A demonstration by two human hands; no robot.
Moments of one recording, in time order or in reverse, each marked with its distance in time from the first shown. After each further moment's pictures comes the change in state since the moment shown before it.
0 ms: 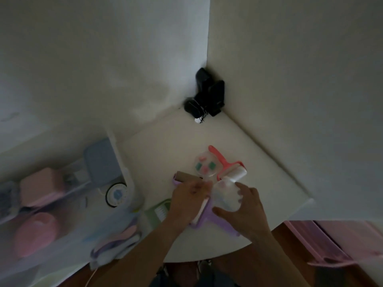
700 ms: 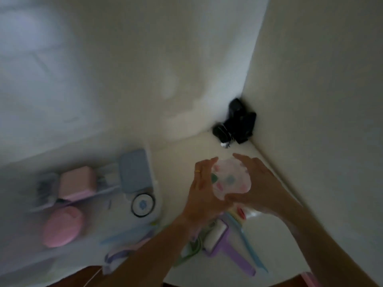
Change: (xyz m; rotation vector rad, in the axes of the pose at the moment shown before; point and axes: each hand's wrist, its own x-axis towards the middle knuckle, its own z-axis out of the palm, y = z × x) left_hand 0.037 0.026 -0.035 0.088 0.264 0.585; right_hand 0.078 -0.114 -0.065 -0.198 -0.168 -0.453
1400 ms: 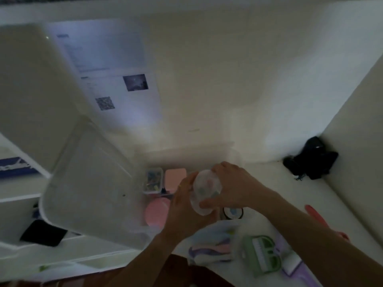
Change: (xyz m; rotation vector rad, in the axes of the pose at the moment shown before) left_hand -0.136 -0.056 -0.300 0.190 0.324 -0.076; right_hand -0.005 -0.325 0.125 -0.492 -0.207 -0.474
